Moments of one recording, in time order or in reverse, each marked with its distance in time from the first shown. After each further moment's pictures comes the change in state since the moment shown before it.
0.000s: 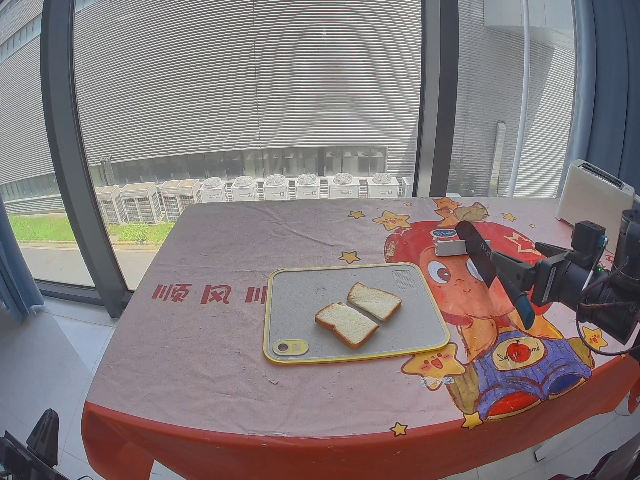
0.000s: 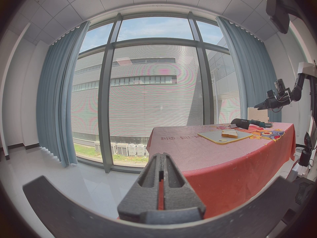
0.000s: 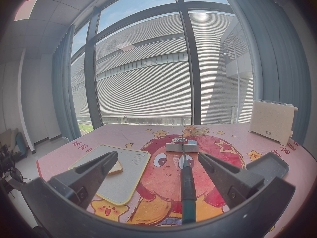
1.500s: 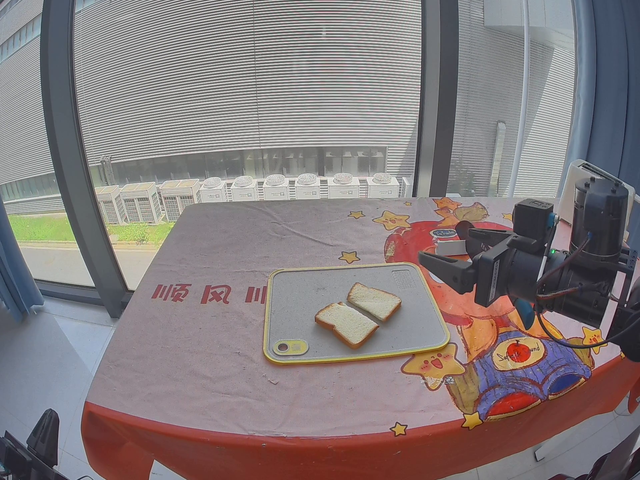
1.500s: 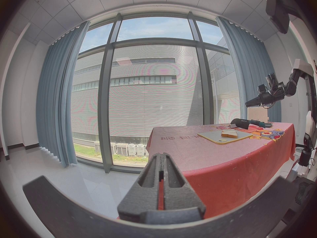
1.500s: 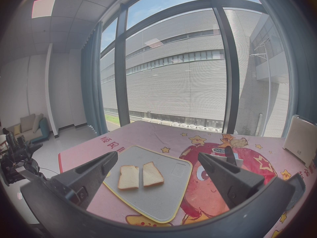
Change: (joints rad) left arm -0.001 0.000 0.000 0.000 0.000 0.000; right arm 0.216 0.124 -0.231 0.127 0.056 -0.050
